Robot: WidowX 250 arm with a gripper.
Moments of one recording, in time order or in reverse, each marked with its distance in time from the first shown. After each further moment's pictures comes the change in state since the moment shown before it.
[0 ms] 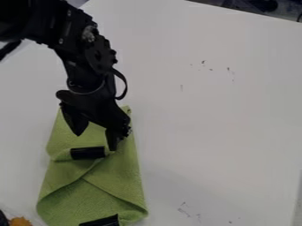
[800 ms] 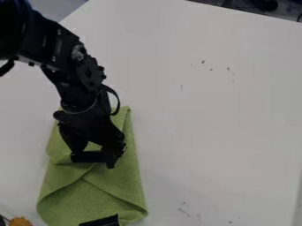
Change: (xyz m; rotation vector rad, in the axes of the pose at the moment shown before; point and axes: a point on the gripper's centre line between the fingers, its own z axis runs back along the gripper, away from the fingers) arm -0.019 -0.002 -0.021 -0.085 0.026 0.012
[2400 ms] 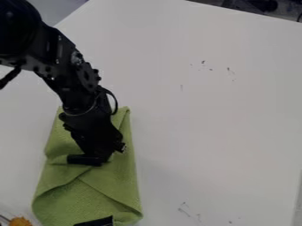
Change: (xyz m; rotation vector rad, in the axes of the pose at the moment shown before) arm 0.008 0.009 -0.019 -0.030 -0.011 -0.043
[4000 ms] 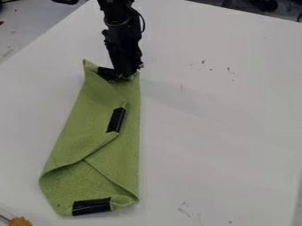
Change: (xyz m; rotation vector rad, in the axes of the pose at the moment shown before) arm 0.168 0.056 -0.009 0.025 0.001 -0.362
